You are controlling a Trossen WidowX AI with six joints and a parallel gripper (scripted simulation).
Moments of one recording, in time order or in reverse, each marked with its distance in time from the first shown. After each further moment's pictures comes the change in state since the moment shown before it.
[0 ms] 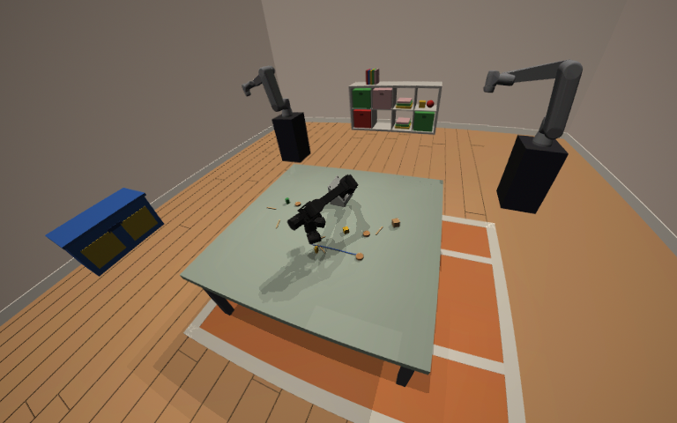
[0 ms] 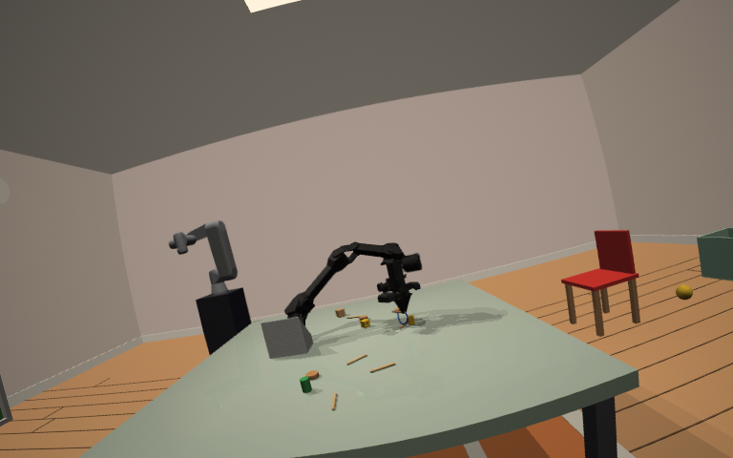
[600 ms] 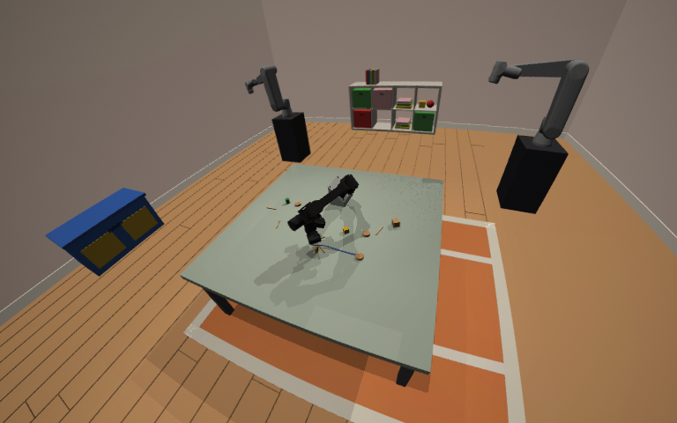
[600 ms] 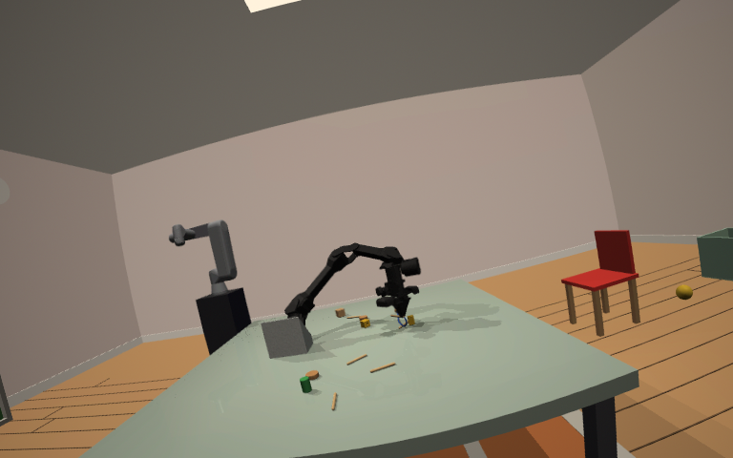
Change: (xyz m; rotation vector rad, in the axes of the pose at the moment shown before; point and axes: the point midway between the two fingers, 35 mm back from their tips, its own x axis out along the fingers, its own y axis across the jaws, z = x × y) arm 0.013 0.012 0.000 -0.002 -0.004 0.003
